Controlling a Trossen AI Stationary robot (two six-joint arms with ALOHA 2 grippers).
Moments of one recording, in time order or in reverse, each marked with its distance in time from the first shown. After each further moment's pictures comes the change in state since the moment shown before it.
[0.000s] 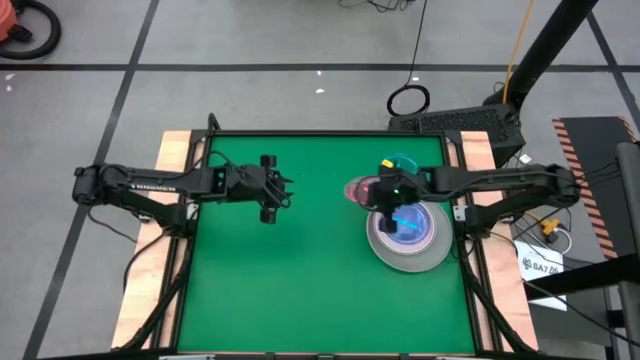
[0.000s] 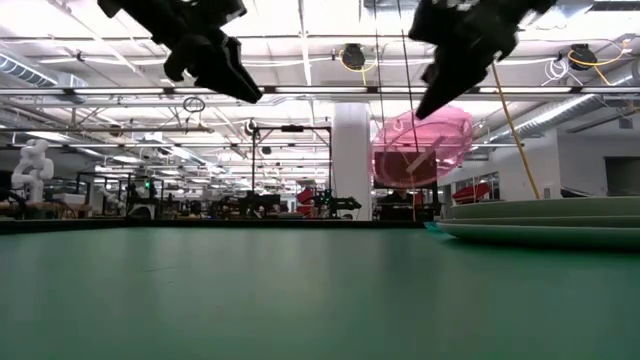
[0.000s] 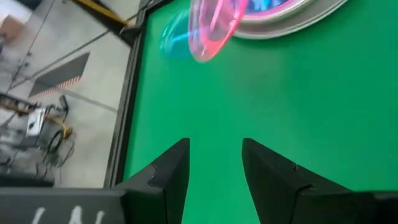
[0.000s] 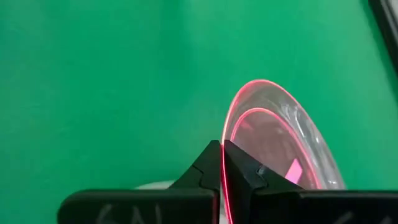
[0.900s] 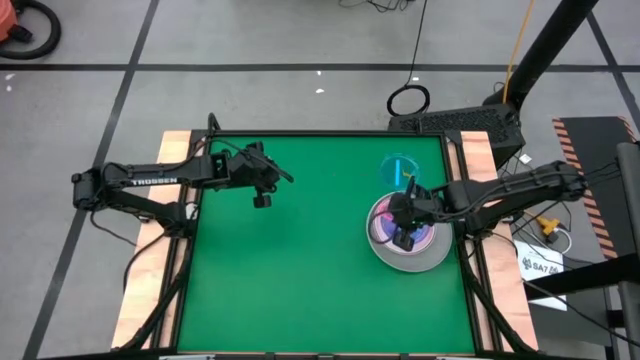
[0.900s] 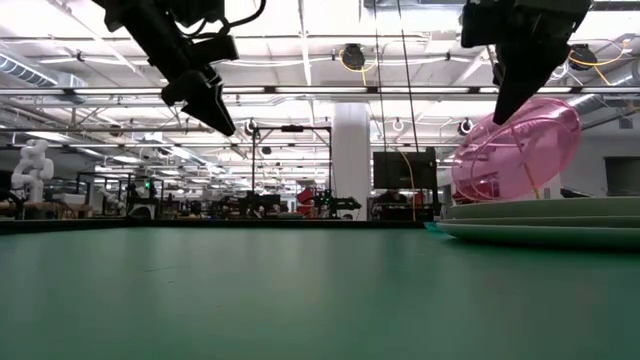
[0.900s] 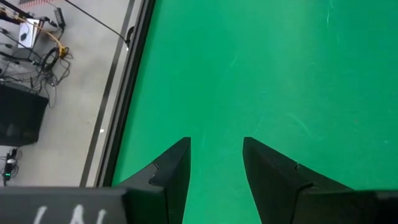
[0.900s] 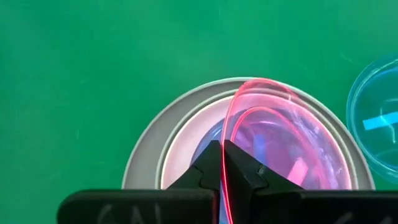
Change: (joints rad) left arm 0.187 -0.001 0.000 -0.193 0.000 -0.111; right arm 0.243 -0.088 0.000 -0.376 0.155 0.606
